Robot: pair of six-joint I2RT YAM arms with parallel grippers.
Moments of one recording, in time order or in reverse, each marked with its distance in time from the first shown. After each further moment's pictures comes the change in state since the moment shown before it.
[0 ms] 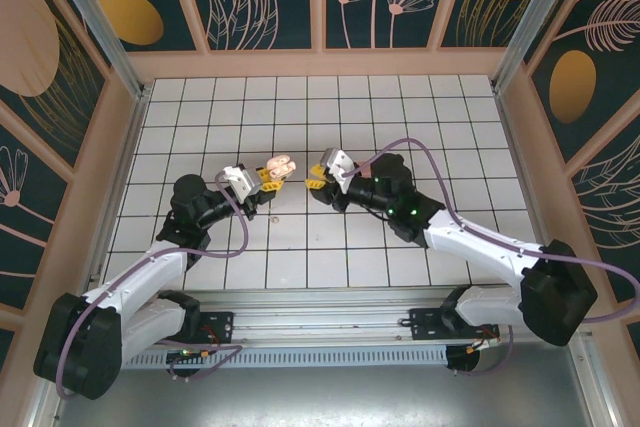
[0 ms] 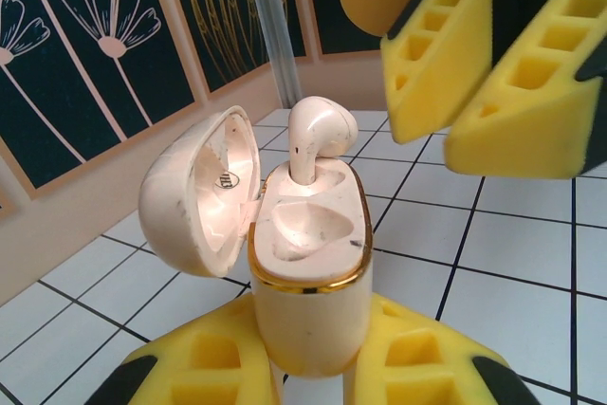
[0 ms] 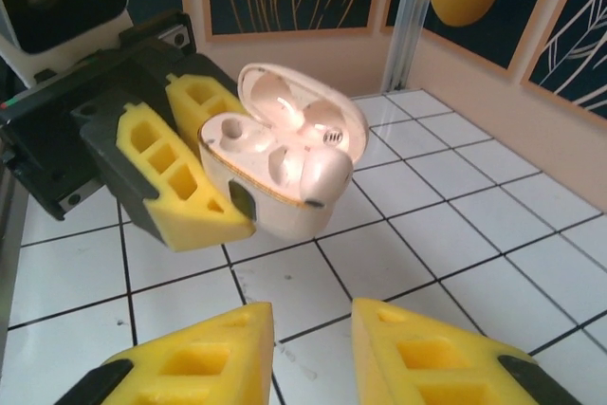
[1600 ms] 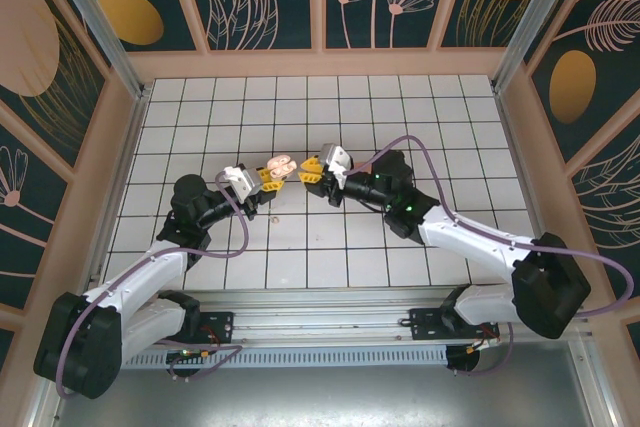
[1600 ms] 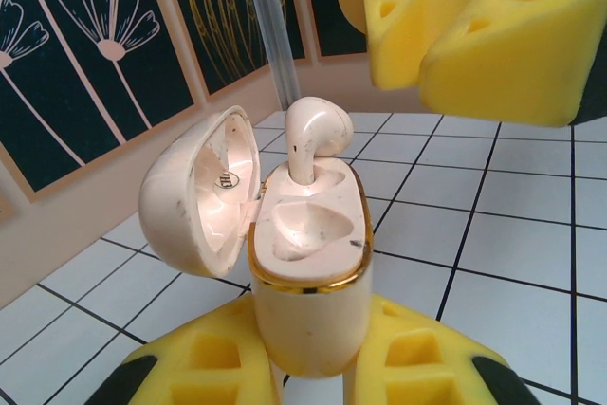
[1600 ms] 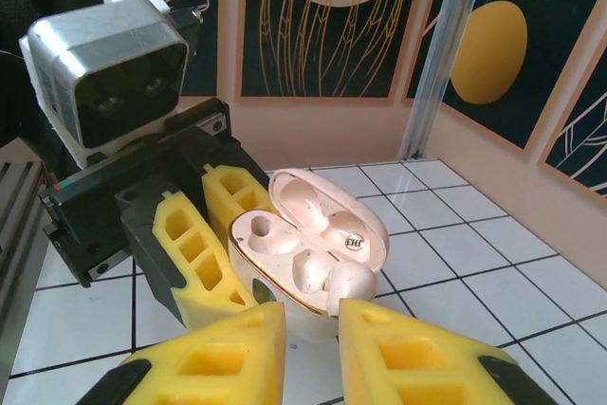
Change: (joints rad) left arm -0.004 0.004 0.000 0.009 0.000 0.000; right arm -0.010 0.050 0.011 0.155 -0.098 0.000
